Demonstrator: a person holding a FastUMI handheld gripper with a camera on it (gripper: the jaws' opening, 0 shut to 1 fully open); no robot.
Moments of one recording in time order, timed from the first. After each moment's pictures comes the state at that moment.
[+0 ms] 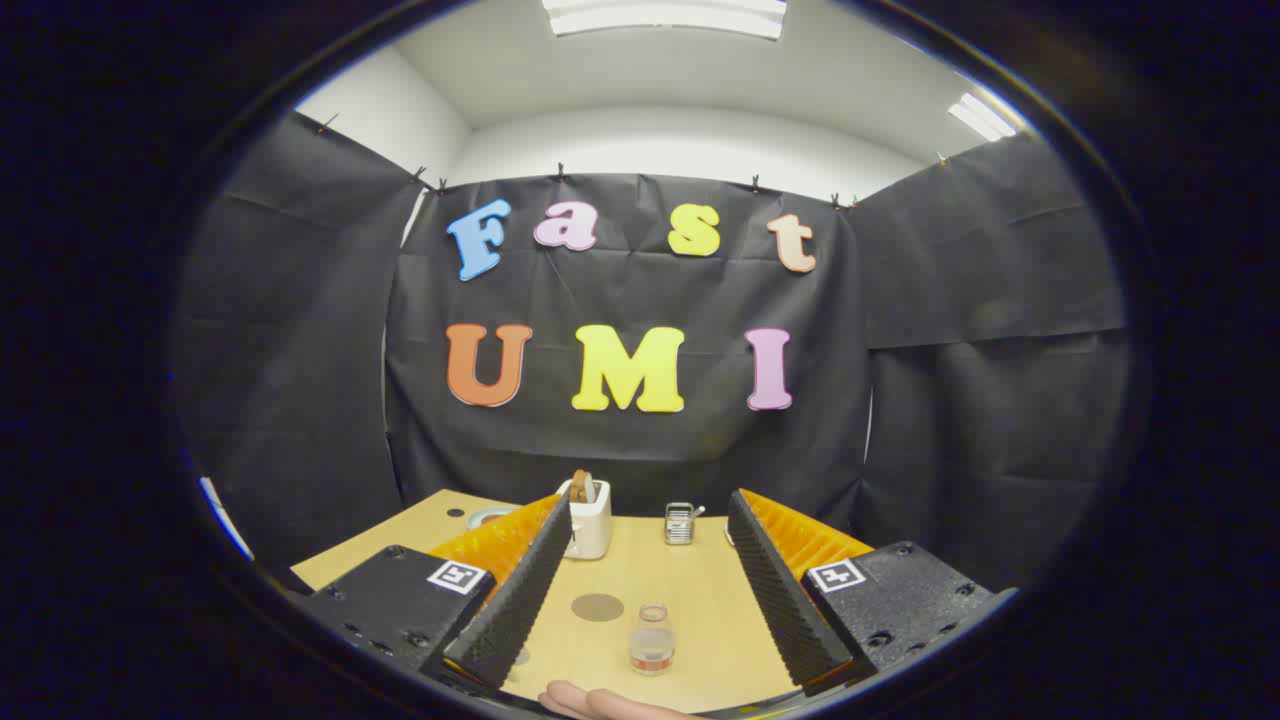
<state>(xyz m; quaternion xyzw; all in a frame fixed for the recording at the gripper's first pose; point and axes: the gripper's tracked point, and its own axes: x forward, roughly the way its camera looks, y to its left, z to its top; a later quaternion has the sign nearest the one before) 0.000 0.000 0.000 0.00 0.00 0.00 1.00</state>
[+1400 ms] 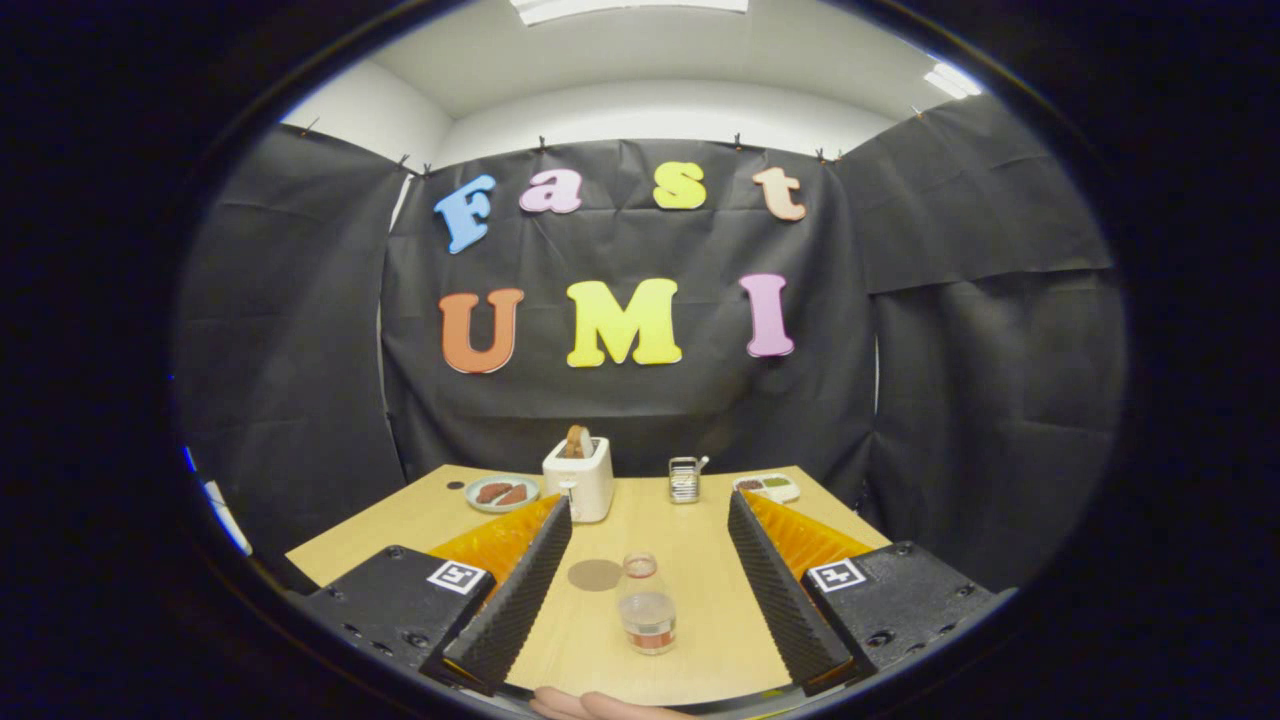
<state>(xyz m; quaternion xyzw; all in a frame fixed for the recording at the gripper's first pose) 0.023 -0.019 -0.104 0.03 0.04 0.02 1.00</state>
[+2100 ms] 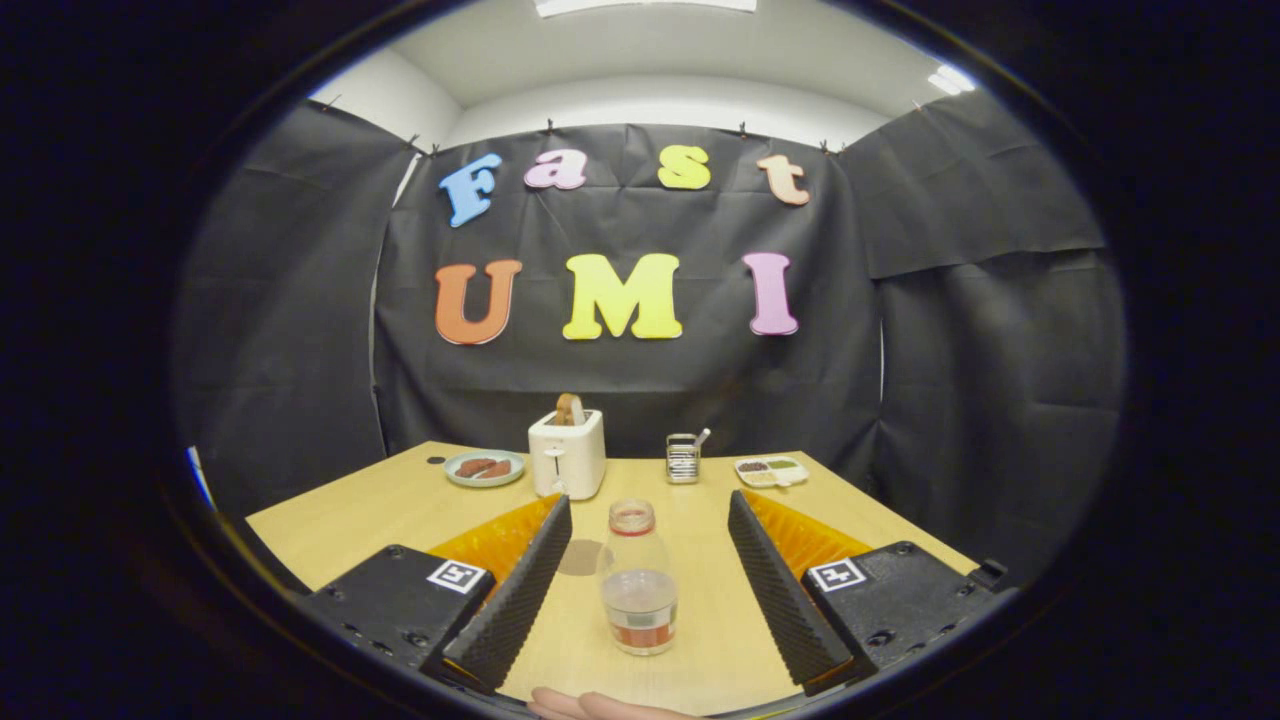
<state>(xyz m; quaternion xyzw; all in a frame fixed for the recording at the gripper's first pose) 0.062 -0.020 -0.197 0.01 0.03 0.01 1.00</state>
